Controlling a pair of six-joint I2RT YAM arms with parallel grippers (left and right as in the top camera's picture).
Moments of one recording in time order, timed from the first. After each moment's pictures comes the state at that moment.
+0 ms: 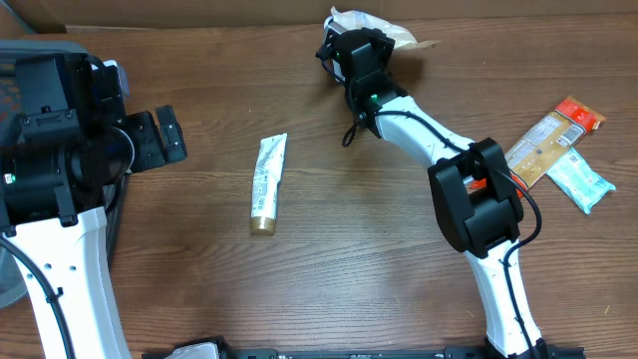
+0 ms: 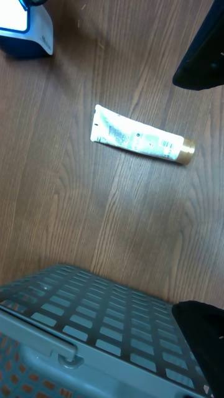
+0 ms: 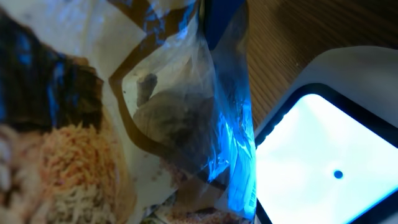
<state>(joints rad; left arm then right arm) 0.16 1.40 1.86 -1.44 -0.02 -0.12 0.49 2.40 1.87 0.09 0.68 -1.07</state>
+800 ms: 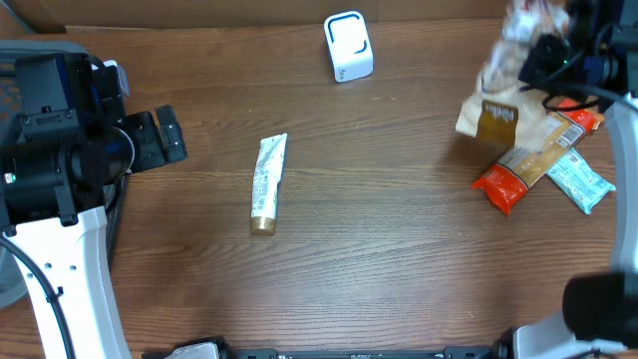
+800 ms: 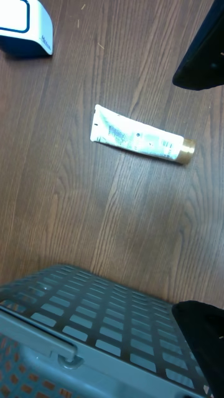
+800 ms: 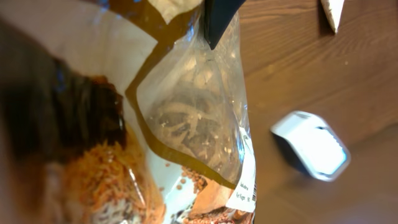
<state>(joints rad) 0.16 1.40 1.86 -1.44 -0.02 -0.12 -0.14 1.75 1.83 -1.07 -0.25 0.31</state>
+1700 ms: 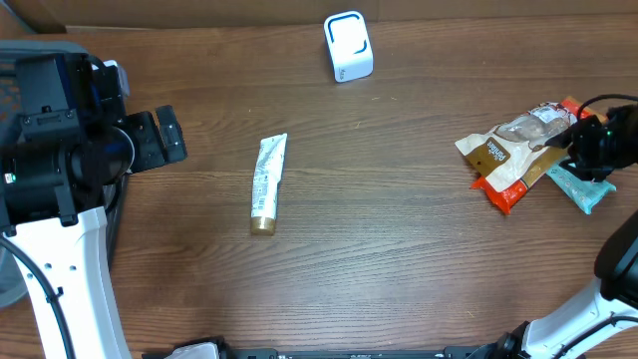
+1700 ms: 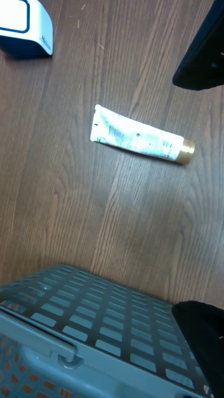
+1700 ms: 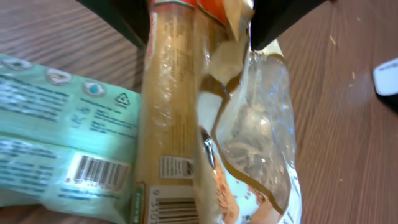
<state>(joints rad) 0.16 1.40 1.86 -1.44 -0.02 -0.12 -0.51 1.96 1.50 -0.96 -0.43 0.38</state>
